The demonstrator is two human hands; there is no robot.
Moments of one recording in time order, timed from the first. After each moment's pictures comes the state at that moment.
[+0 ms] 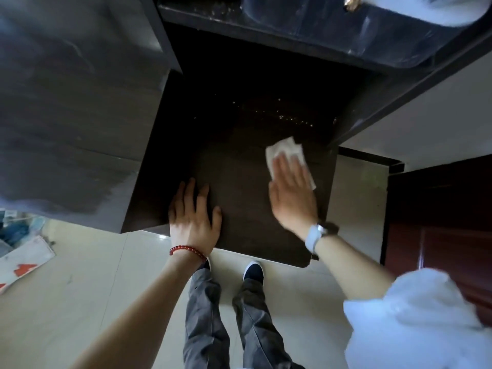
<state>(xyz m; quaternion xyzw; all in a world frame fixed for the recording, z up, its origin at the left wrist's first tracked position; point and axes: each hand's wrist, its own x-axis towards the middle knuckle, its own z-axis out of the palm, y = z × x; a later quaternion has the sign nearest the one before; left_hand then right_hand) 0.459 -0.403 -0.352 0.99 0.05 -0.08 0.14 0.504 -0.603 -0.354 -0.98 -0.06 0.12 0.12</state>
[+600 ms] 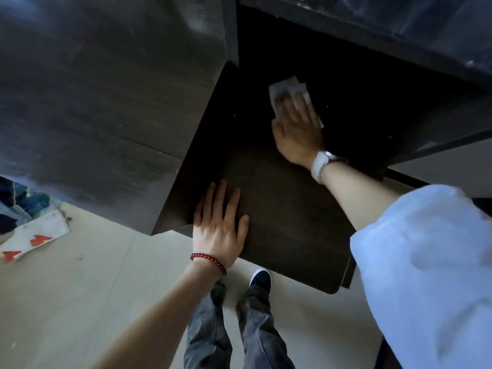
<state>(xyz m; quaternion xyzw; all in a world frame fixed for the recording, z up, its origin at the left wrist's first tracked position) 0.456 -0.398 -0.365 0.99 0.03 -0.03 0.10 0.643 -0.547 -0.353 -0.98 -0.14 0.12 0.09</state>
